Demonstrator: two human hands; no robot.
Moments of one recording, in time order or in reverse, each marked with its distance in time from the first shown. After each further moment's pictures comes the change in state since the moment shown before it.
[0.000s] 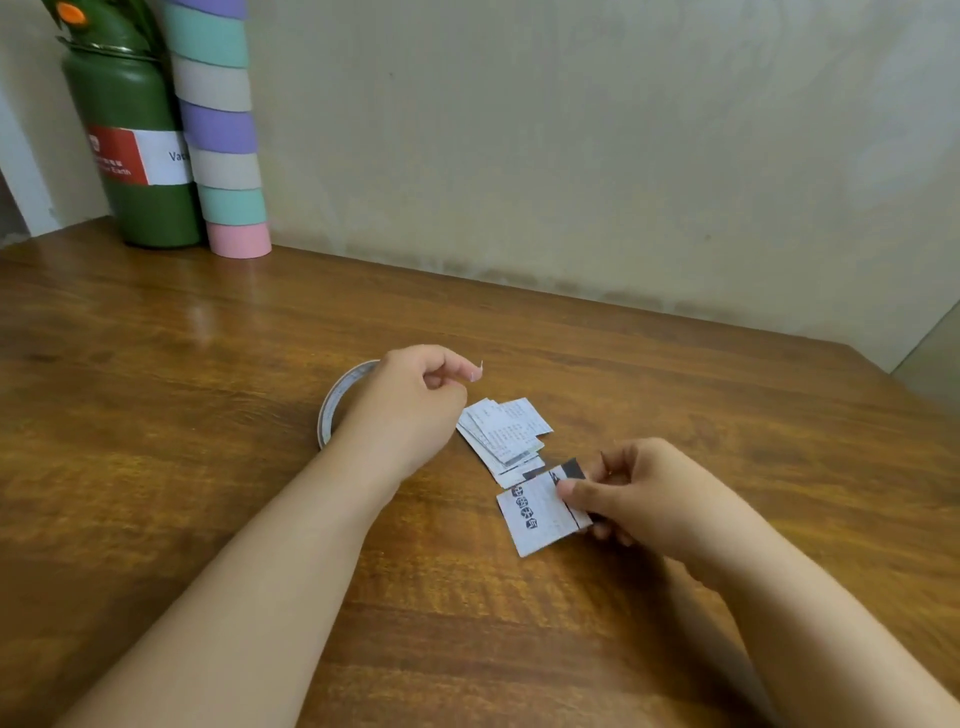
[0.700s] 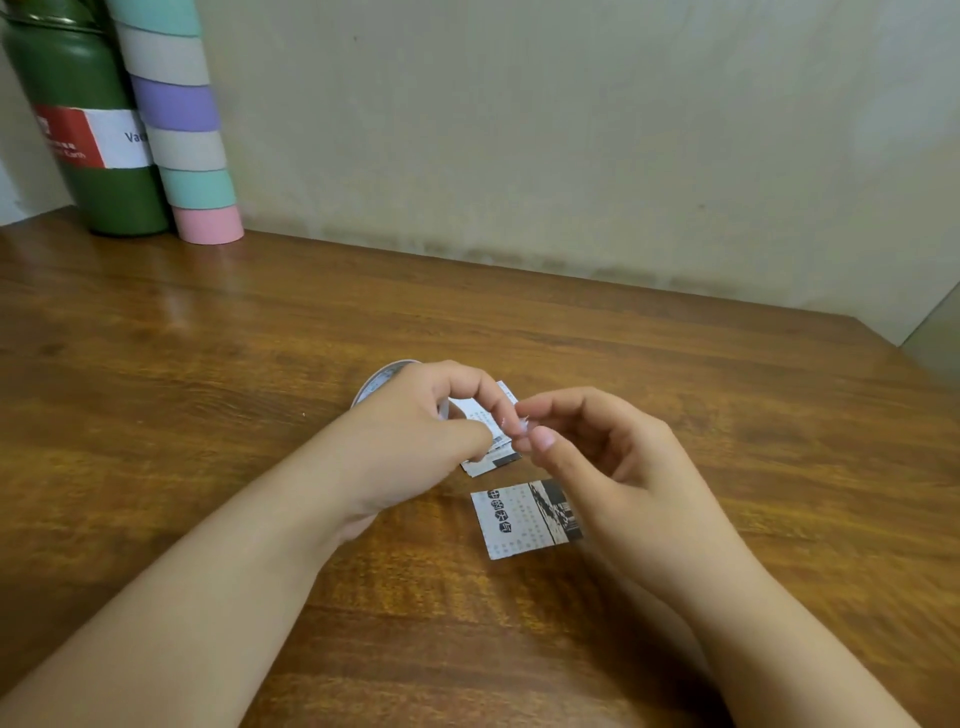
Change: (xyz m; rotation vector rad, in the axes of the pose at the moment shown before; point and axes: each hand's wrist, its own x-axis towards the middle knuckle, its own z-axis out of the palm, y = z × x) left_hand -0.026 0.016 0.013 0.011 -0.402 0.076; right_hand -0.014 0.008 0.012 0.424 0.090 -0.579
